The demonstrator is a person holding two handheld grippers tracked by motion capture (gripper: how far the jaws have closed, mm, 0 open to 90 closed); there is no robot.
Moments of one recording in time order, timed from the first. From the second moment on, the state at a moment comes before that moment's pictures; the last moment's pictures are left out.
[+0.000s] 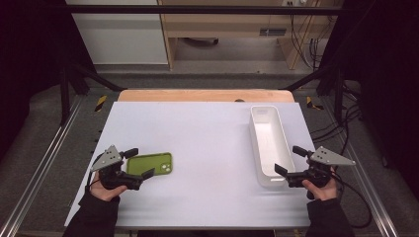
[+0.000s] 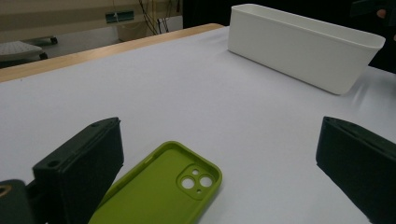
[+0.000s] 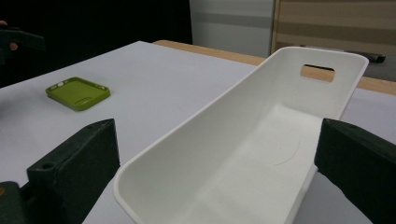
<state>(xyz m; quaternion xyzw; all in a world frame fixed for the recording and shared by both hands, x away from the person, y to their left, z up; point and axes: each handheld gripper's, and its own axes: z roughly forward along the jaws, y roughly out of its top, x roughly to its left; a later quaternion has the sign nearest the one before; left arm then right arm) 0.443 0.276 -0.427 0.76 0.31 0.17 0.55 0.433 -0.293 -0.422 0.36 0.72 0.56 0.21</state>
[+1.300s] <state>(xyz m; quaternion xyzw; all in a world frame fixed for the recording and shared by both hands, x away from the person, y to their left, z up) 0.468 0.276 -0.413 0.78 0.34 0.18 0.49 0.433 -0.291 -0.420 0.35 0.72 0.56 0.21</state>
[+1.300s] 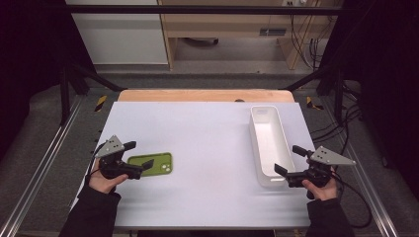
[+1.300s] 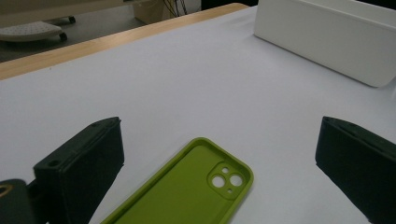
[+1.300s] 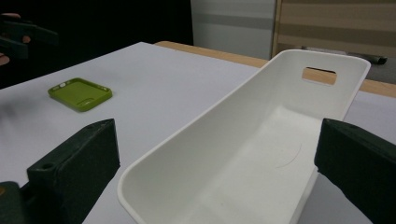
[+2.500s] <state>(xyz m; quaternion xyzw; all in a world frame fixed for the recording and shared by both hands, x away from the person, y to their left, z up) 0.510 0.292 -0.433 0.78 0.43 0.22 0.40 0.433 -0.292 -0.419 0.35 0.72 0.56 0.21</state>
